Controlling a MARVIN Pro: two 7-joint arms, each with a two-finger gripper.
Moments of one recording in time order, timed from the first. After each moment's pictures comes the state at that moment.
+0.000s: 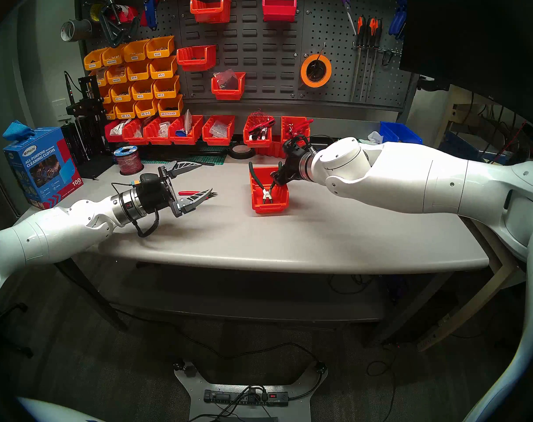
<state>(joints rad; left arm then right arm) 0.50 -0.60 -0.06 -1.20 -1.16 -0.85 -0.67 0.03 -0.77 -0.31 -1.55 1.24 0.28 -0.25</state>
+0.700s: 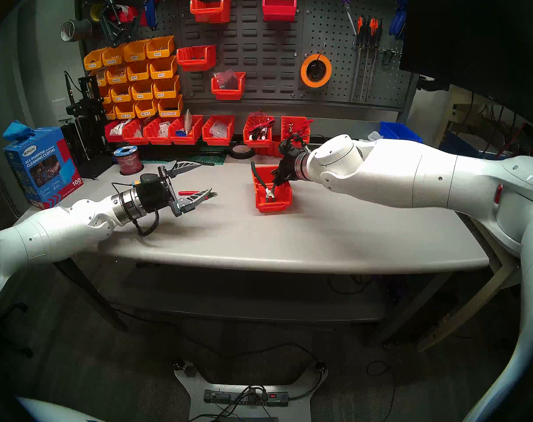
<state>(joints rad) 0.50 -0.61 -0.06 -1.17 -1.16 -0.87 -0.68 0.03 -0.82 -0.31 -1.48 1.25 0.30 -0.18</state>
